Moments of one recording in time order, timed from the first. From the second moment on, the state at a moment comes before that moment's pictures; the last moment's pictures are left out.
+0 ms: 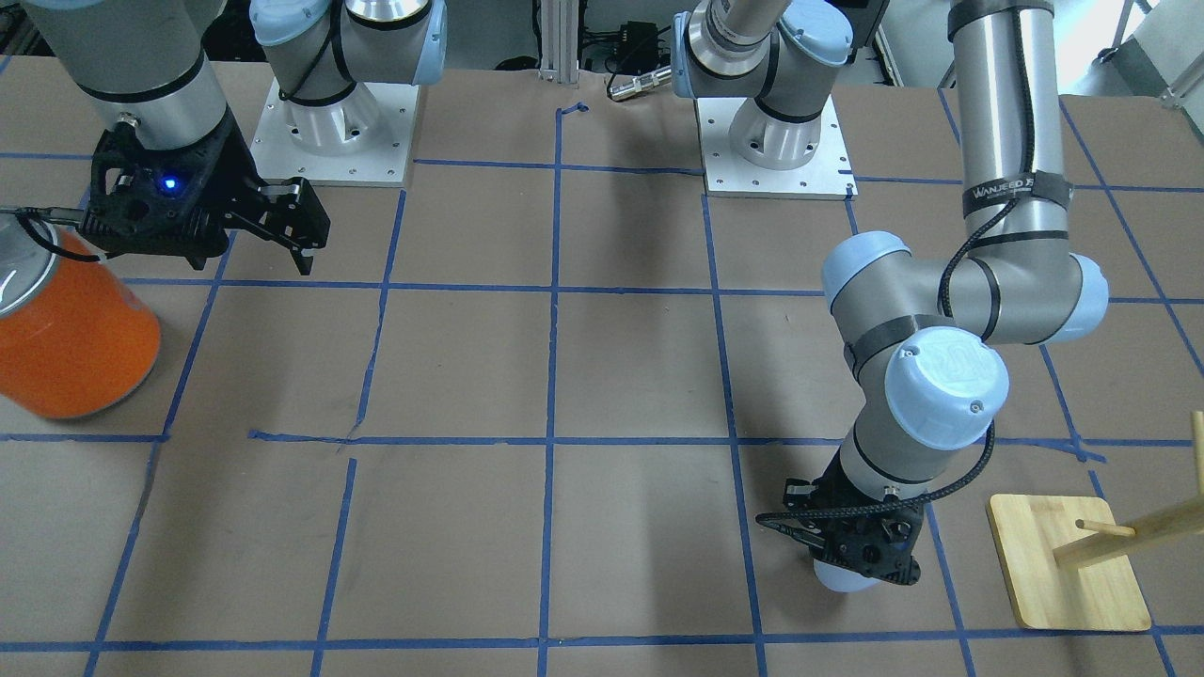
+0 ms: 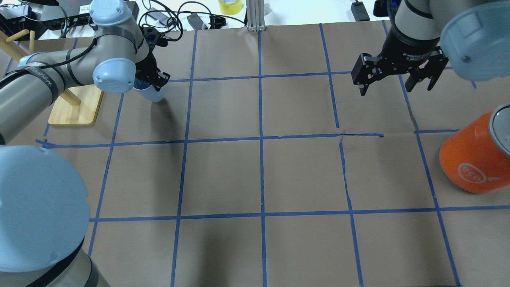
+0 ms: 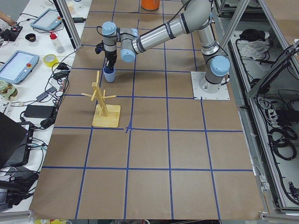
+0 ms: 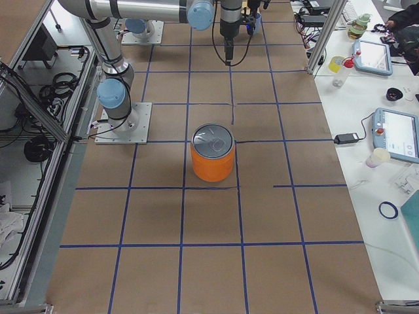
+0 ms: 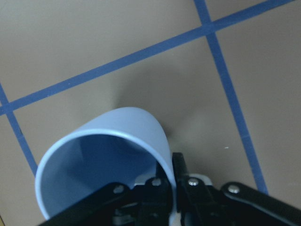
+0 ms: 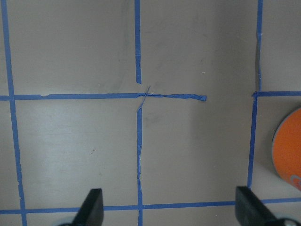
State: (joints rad) left arm -1.48 -2.11 -1.53 -0.96 1.63 0.43; right arm 1.55 -1.55 1.61 -1.64 -1.63 -0.02
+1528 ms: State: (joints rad) left arm -1.53 -1.77 -1.52 -1.35 1.63 0.12; right arm 1.55 -1.55 1.61 -1.64 -1.65 -0.02
